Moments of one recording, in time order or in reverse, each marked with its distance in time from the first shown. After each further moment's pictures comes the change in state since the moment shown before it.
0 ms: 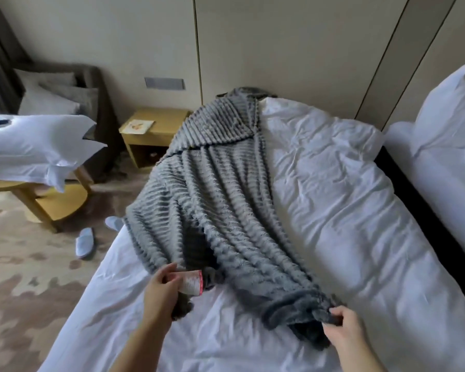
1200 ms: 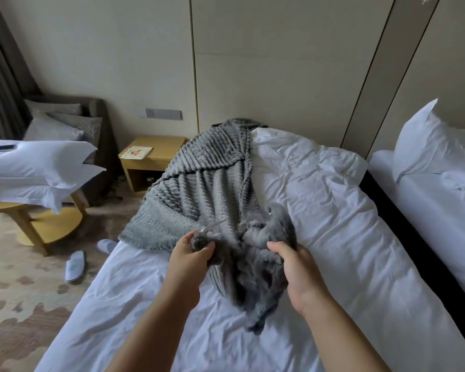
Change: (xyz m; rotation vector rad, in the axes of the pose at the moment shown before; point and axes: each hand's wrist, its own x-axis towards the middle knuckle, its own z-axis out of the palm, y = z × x) left_hand -0.088 0.098 0.050 -0.379 -0.292 0.177; right_hand -0.131 -0.066 0.094 -0.398 -0.420 -0.473
